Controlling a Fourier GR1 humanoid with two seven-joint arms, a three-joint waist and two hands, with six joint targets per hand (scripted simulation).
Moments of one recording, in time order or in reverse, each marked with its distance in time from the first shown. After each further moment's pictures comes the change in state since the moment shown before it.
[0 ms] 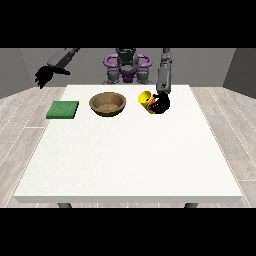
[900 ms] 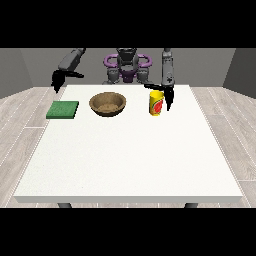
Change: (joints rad) left arm 0.102 -0.039 0.014 -0.186 0.218 -0.399 0.062; right arm 0.051 0.123 0.077 -0.111 0.058 -0.112 0.020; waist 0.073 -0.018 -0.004
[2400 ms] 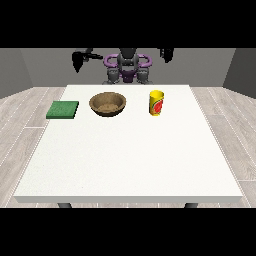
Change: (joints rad) left arm 0.415 -0.077 -0.263 -0.839 0.062 -0.049 0.573; right arm 0.230 0.178 0.169 -0.383 0.078 -0.226 0.280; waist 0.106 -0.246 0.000
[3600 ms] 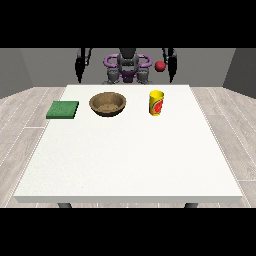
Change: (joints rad) left arm 0.053 0.053 0.066 0.187 -0.013 -0.038 0.093; right arm 0.111 -0.035 0.107 0.045 0.148 -0.031 0.059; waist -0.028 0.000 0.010
